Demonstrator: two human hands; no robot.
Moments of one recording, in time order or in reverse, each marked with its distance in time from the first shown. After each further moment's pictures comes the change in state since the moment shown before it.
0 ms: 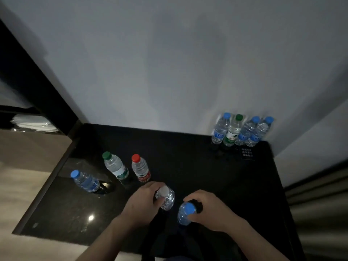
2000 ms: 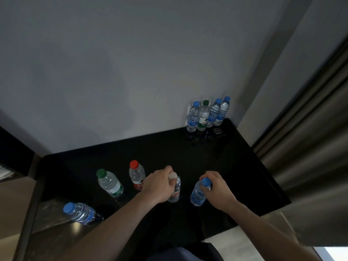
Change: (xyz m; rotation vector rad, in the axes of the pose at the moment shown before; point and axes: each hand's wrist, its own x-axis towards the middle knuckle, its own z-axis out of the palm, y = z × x) left_hand 0.049 -0.023 -0.018 0.182 -0.148 0.322; right_hand -0.002 -0.025 0.087 0.244 0.686 0.377
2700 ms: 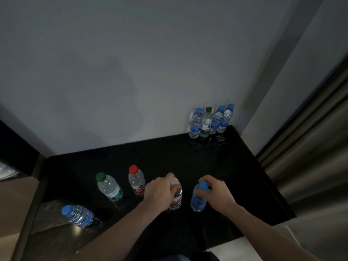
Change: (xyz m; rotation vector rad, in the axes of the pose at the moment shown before) left_hand -0.001 0.015 0.011 0.056 0.114 0.003; right_hand 0.028 0.006 -0.007 0.013 -0.060 0.009
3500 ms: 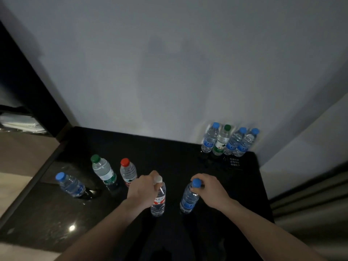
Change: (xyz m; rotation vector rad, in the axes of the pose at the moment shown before) left_hand 0.028 0.036 0.013 -0.086 0.104 -0.474; right_hand 0.119 0.012 -0.072 -0.242 -0.313 -0.423
